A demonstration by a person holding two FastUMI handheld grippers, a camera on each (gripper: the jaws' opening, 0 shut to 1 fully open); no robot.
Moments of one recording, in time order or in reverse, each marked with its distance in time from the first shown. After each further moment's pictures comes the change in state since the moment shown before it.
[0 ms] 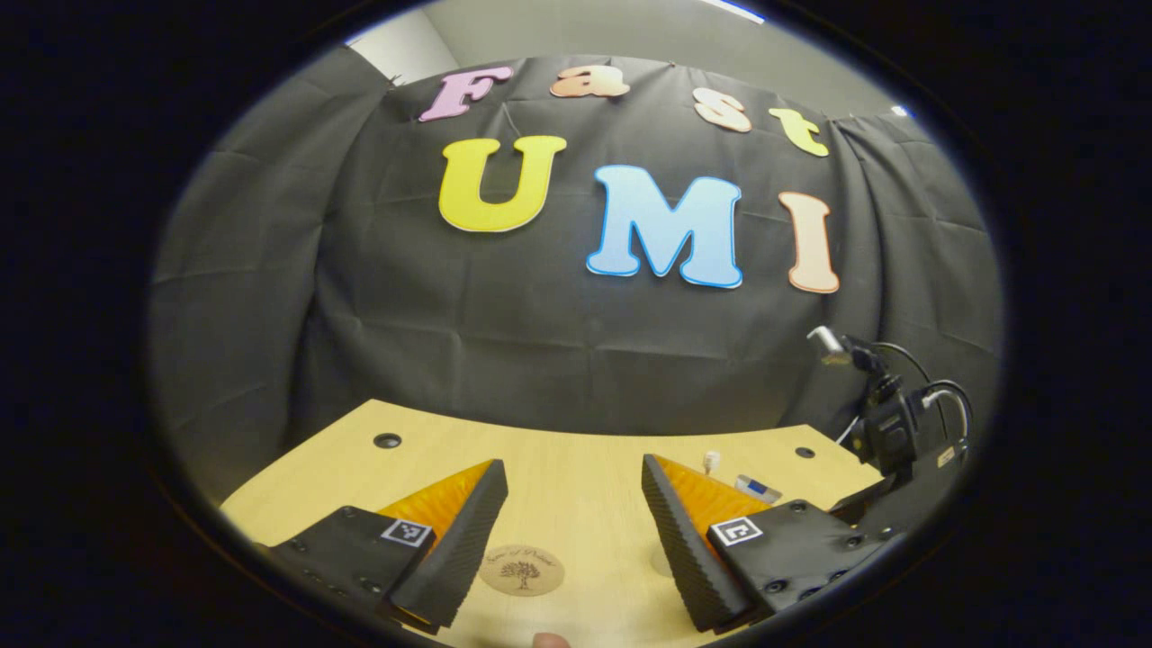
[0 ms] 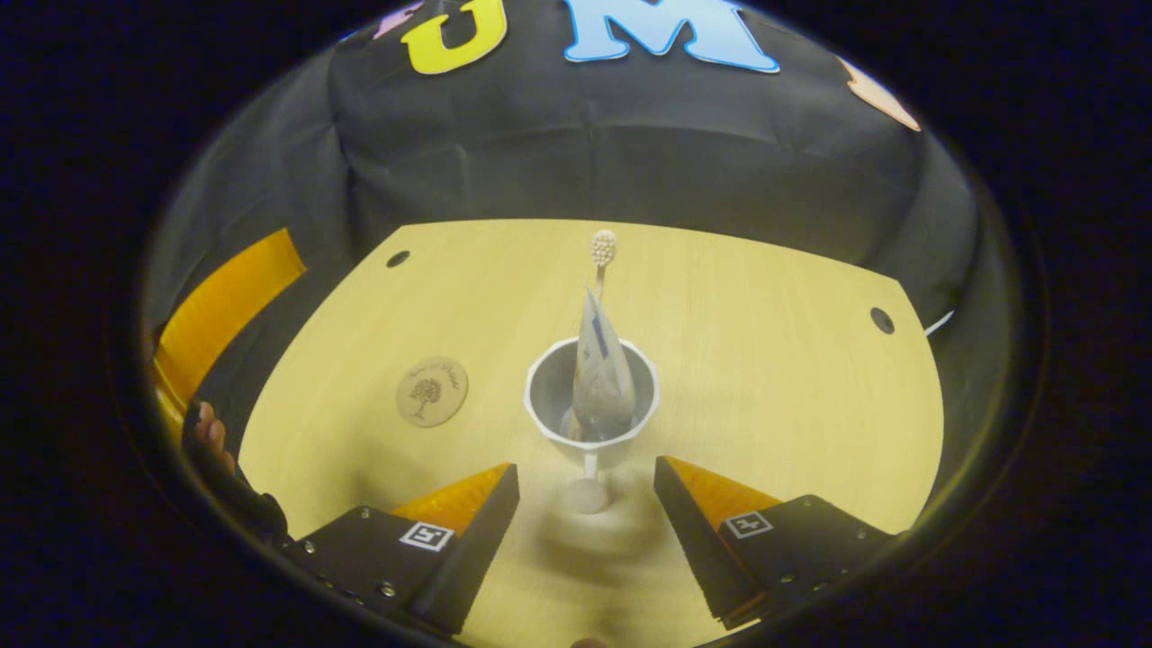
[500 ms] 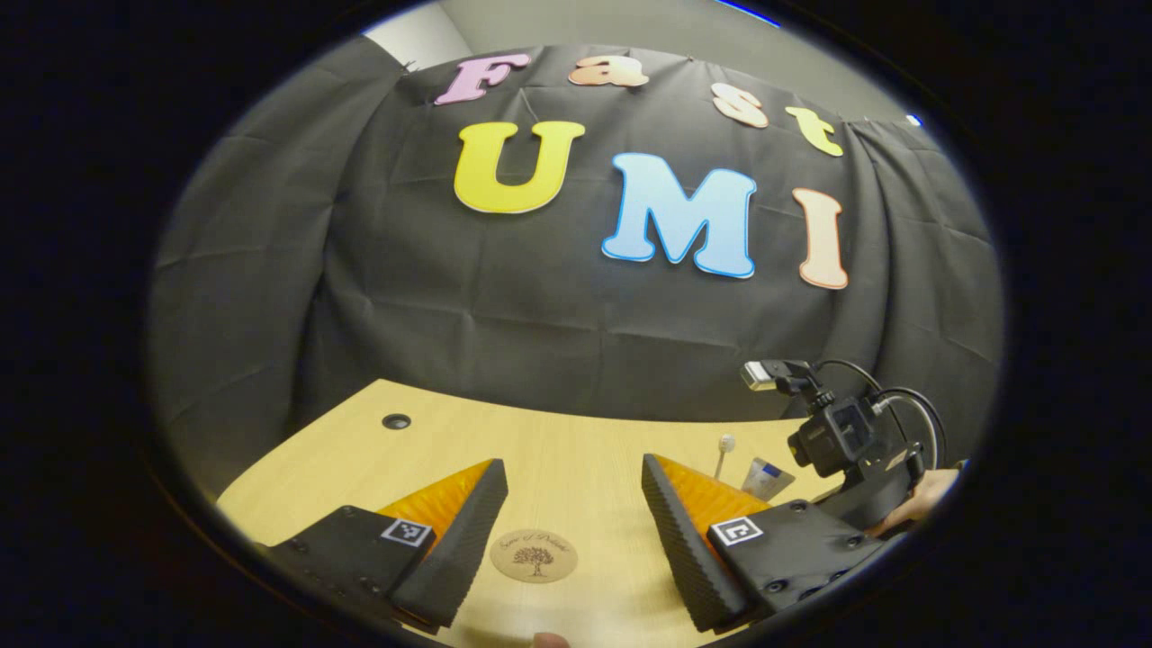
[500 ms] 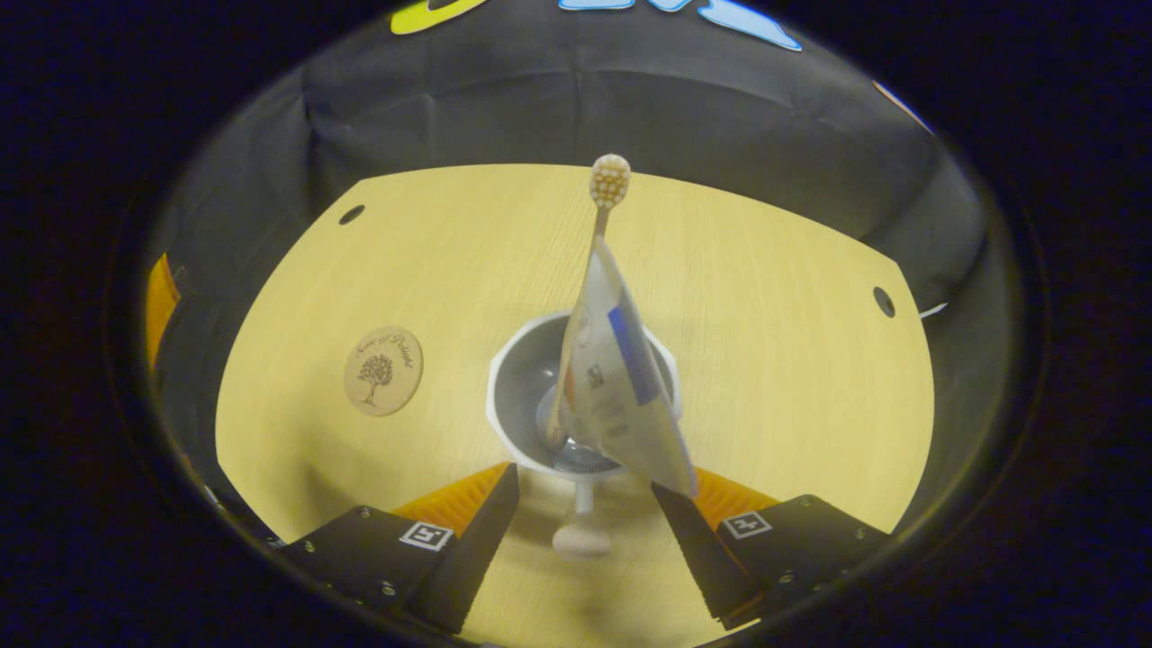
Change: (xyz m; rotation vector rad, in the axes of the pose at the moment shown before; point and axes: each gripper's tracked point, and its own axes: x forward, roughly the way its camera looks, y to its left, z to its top) left arm -0.006 0.023 -0.020 -0.045 0.063 0.012; right arm 0.040 -0.004 -0.011 0.000 0.180 -0.080
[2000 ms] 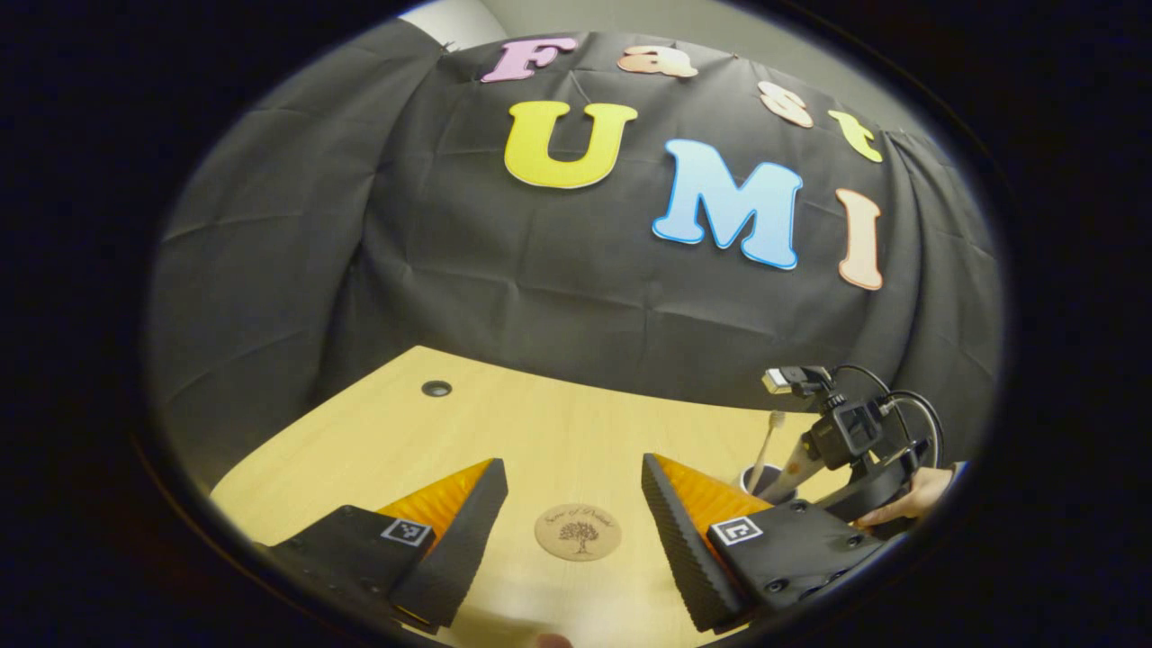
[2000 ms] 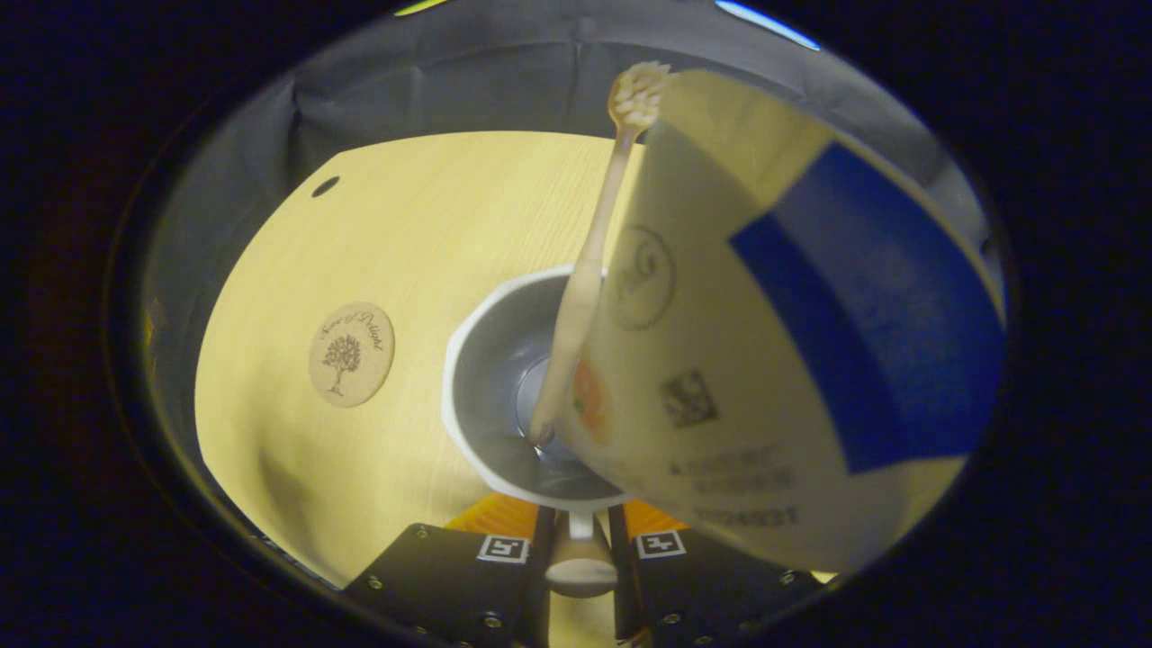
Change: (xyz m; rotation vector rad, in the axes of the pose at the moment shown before) left arm -0.017 0.060 -0.022 -0.070 0.054 0.082; right arm 0.015 0.001 -0.007 -0.009 0.069 -0.065
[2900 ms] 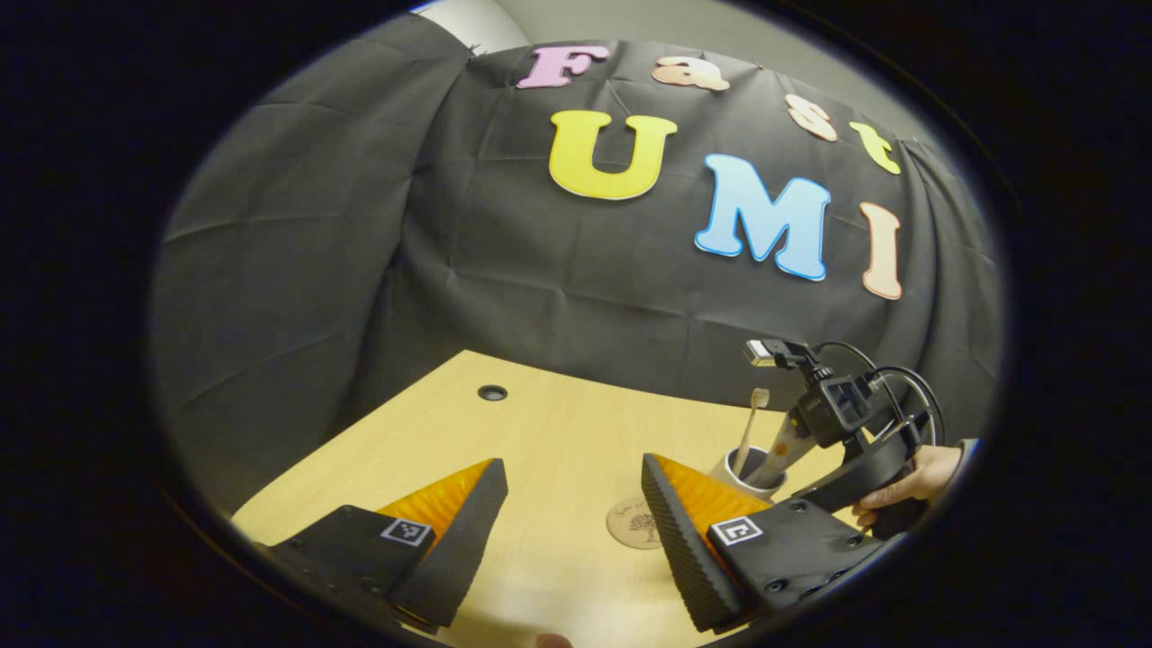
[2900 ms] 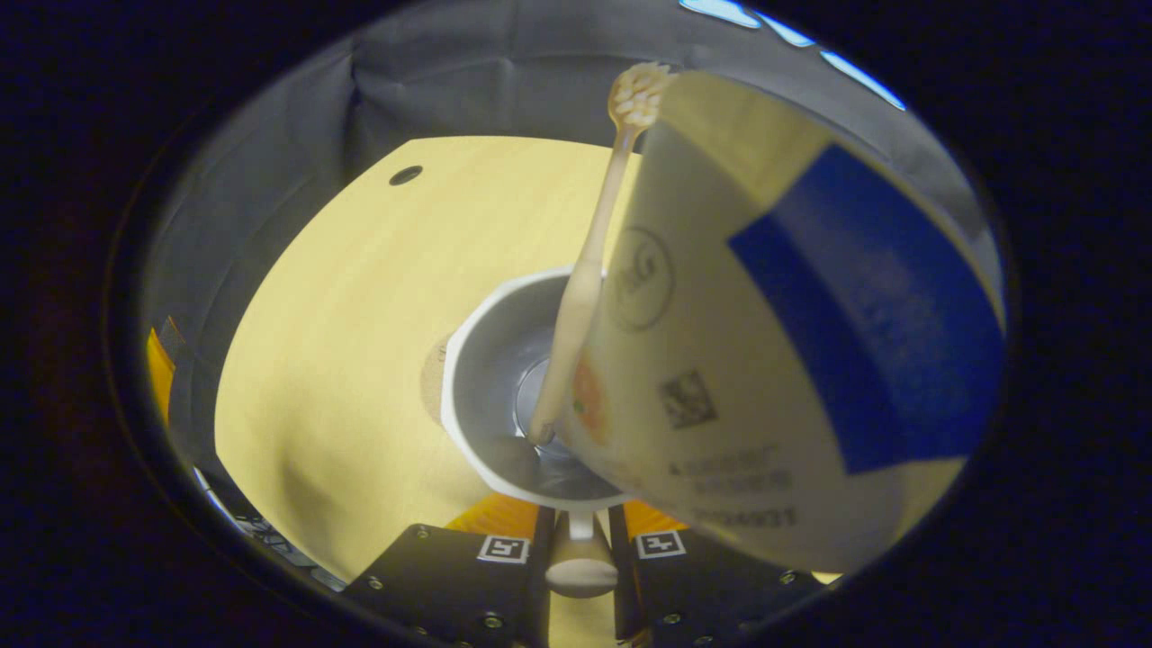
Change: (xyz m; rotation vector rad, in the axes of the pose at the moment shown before) left arm -0.038 0.088 0.012 -0.006 -0.023 0.066; right arm -0.012 0.110 0.028 -0.119 -0.011 0.079
